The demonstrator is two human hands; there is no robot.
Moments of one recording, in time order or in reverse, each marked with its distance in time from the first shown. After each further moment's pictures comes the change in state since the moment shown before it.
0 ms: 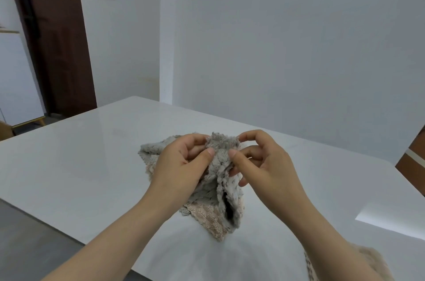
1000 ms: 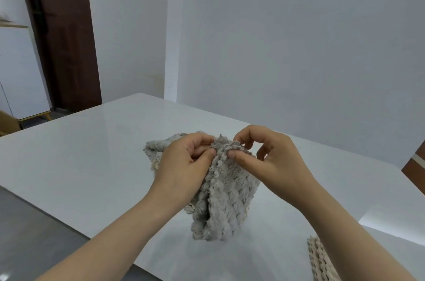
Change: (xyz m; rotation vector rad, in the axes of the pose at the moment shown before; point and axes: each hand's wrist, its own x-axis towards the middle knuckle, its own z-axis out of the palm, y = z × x) left_hand 0.002 0.000 -0.007 0.206 0.050 0.050; right_hand 0.022 -0.004 -0.008 -0.284 -0.119 -0.274
